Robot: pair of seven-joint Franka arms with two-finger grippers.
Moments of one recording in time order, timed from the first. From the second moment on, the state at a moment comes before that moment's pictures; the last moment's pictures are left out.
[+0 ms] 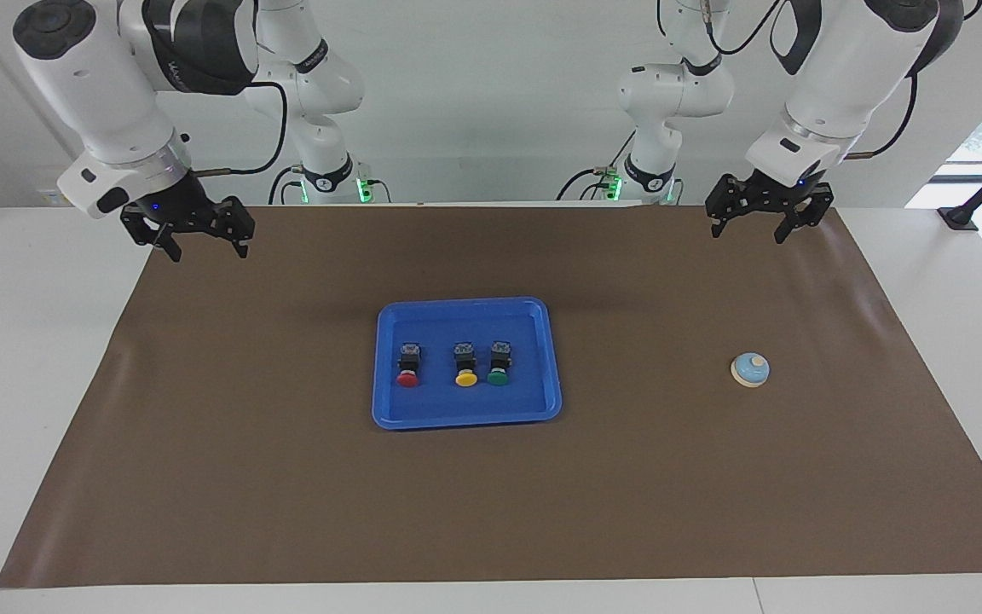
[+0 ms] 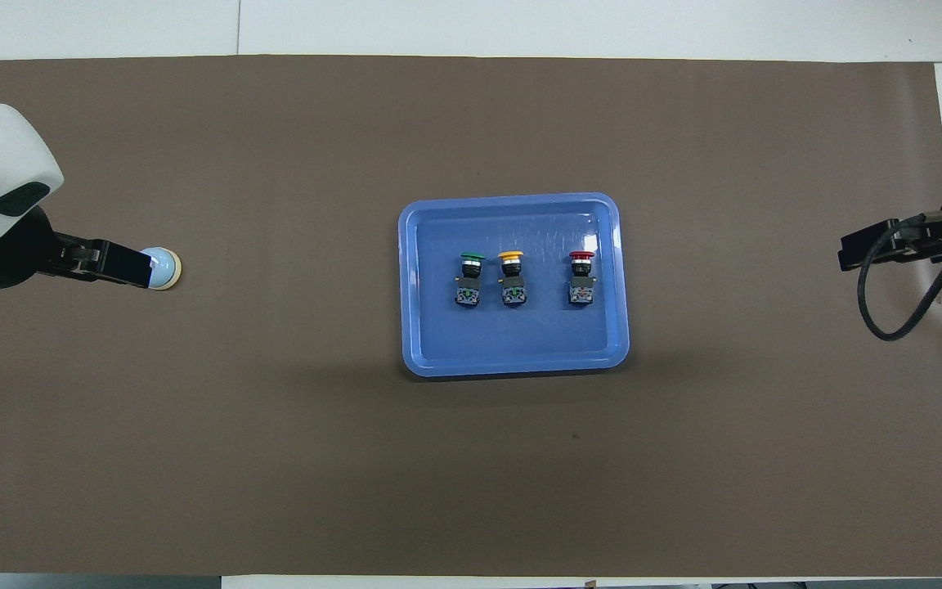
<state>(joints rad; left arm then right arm) -0.12 -0.04 -0.06 -1.66 -0.01 1.59 0.03 0.02 0.01 -0.05 -1.66 -0.02 1.61 -0.09</state>
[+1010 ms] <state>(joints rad) 0.01 0.20 -0.03 -1.74 -0.01 1.97 0.08 0.02 0.01 -0.05 -1.66 -0.02 1.61 -0.09</state>
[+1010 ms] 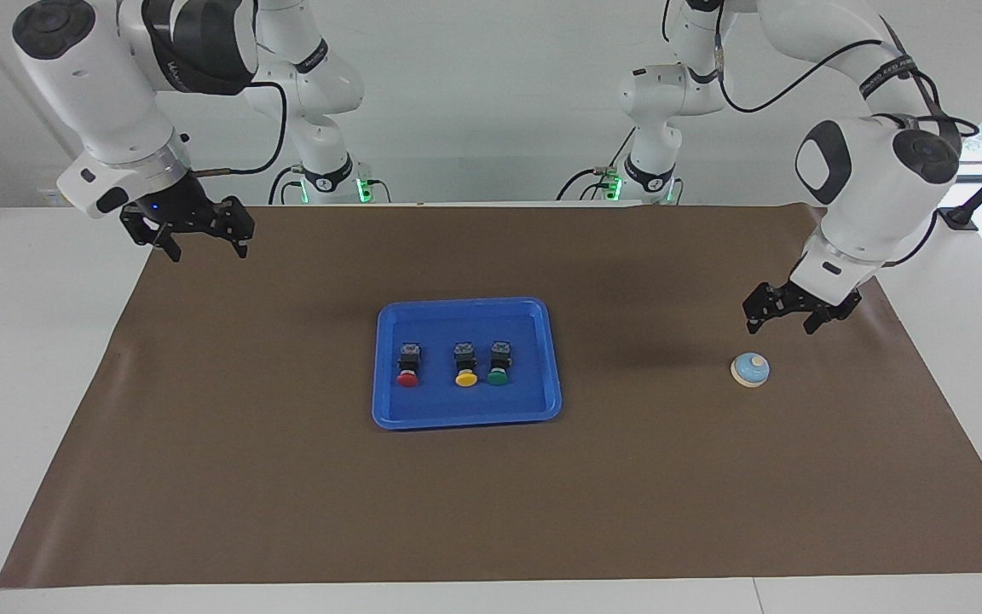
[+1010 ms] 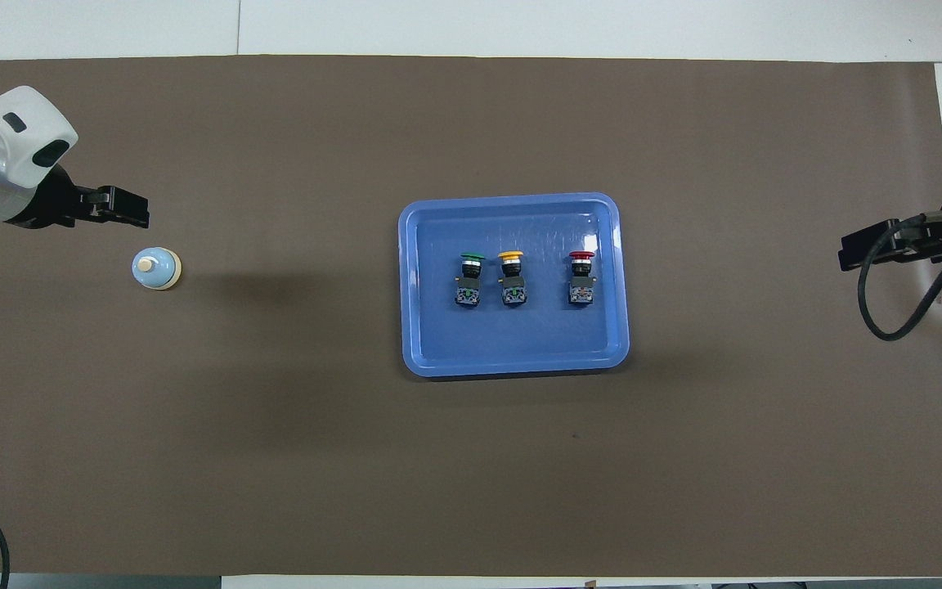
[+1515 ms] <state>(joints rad) 0.07 0.27 -0.03 -1.83 -0.01 2.15 0.17 0.02 0.01 -0.05 -1.66 -0.02 1.61 -0.09</state>
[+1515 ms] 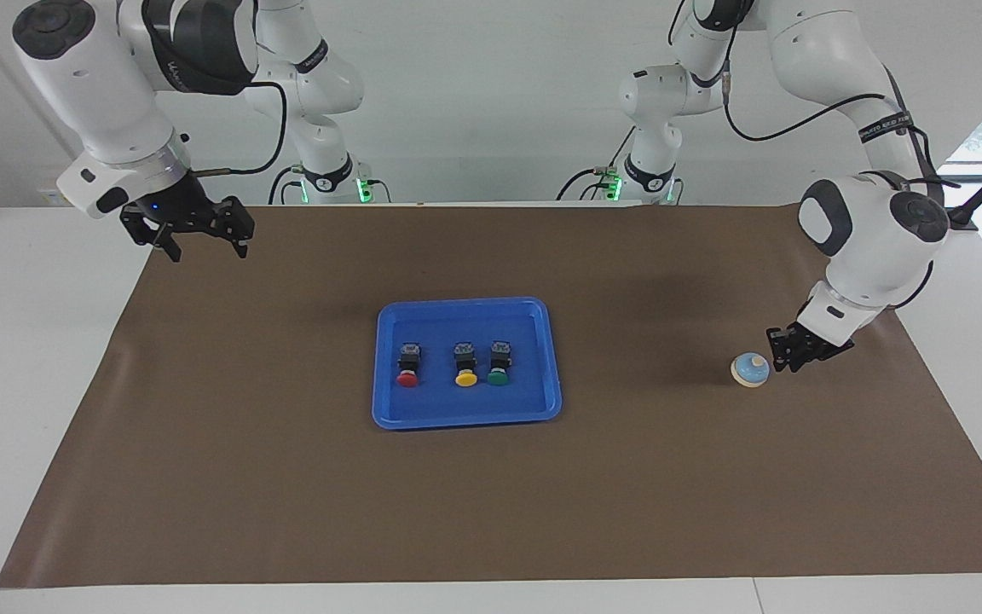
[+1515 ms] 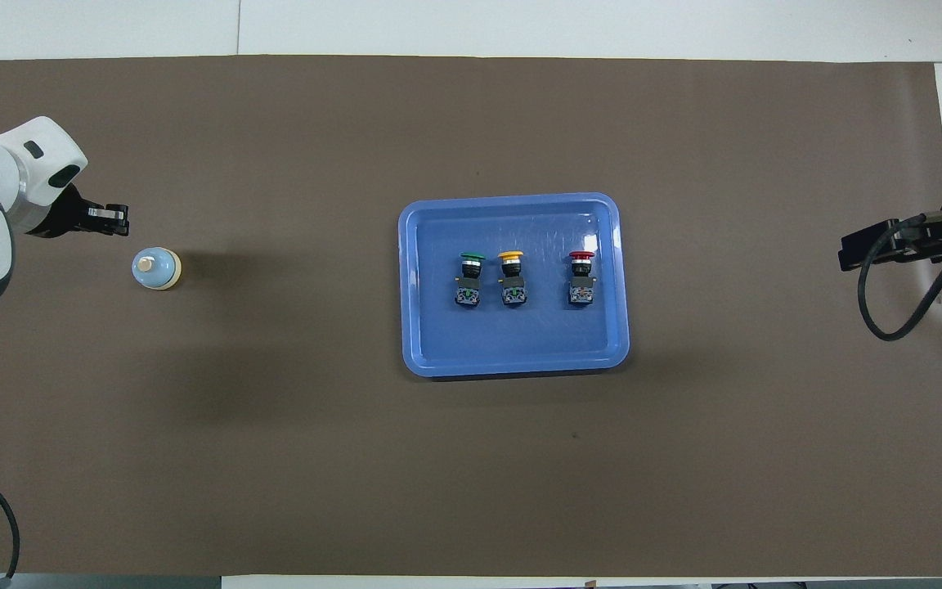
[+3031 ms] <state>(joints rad) 0.07 0.22 -0.04 -1.97 -0.01 2.18 0.17 0.02 0.01 -0.05 -1.66 -0.02 1.61 -0.09</state>
